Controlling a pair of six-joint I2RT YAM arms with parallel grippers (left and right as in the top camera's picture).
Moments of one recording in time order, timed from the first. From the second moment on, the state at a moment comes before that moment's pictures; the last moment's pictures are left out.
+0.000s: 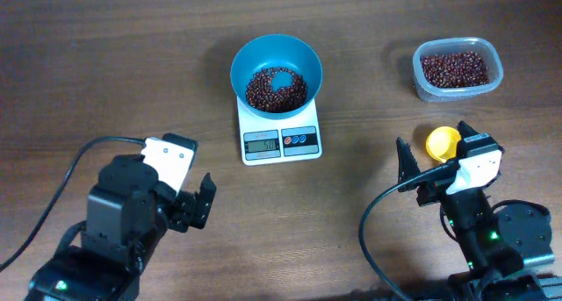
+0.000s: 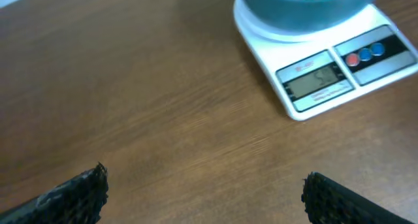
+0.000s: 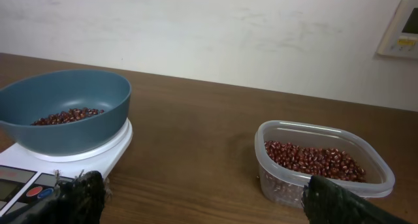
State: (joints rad) left arm -0.42 0.69 0.50 -0.51 -0.19 0.10; right arm 0.07 0.01 0.01 -0.07 -0.07 -0.08
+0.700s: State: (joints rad) left arm -0.25 0.41 0.13 -0.06 -0.39 0.09; right arm 0.07 0.01 0.01 -0.07 -0.07 -0.08
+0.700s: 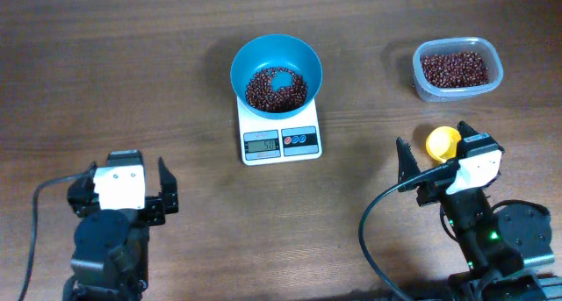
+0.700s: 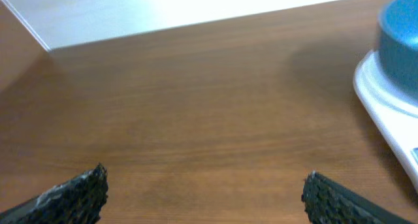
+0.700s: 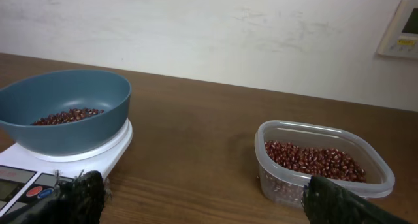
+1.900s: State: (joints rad) left arm 0.00 0.05 0.01 -0.07 -0.09 0.01; right arm 0.07 0.01 0.01 -0.07 -0.07 -0.08
